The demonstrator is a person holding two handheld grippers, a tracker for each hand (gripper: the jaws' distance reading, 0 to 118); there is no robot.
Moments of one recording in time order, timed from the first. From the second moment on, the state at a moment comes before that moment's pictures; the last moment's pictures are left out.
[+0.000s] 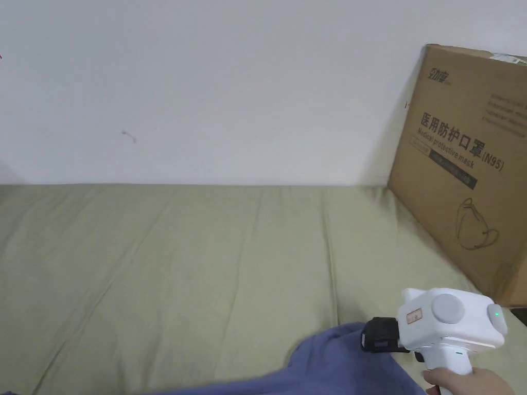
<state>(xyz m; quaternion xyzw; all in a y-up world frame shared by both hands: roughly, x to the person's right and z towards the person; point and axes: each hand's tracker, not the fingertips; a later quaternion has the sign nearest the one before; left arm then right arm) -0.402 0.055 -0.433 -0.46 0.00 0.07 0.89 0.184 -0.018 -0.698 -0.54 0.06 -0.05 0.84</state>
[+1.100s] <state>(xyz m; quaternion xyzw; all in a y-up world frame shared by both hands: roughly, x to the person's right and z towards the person) -0.377 0.335 -0.382 -0.24 -0.03 0.03 0.97 0.238 0.381 -0.495 -0.24 0.10 -0.01 0.97</state>
